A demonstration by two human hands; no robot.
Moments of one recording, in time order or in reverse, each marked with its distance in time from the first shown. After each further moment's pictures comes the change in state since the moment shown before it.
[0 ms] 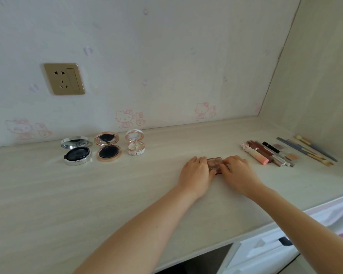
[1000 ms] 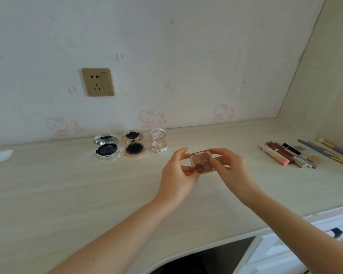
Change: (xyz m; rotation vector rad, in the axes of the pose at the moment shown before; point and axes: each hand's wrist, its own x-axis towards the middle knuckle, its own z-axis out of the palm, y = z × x) left_hand -0.090 -0.045 -0.076 -0.745 0.337 -0.204; right_hand -0.059 -0.099 -0.006 0.741 0.094 -0.146
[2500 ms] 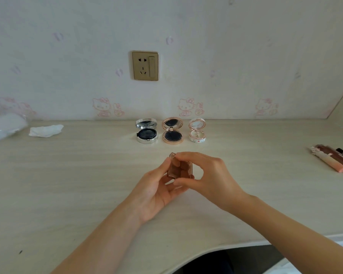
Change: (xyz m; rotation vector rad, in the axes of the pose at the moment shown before) left_hand -0.045 -0.044 -0.140 -0.948 -0.101 -0.532; right_hand -0.037 -0.071 0.117 -0.087 -0.372 -0.498
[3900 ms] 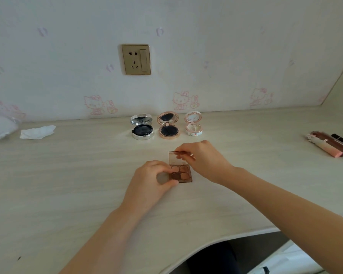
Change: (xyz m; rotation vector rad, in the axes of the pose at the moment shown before) left_hand 0.005 -0.004 -0.024 1.455 0.221 0.677; right_hand 0.037 0.039 0.008 -0.231 -0.130 0.072
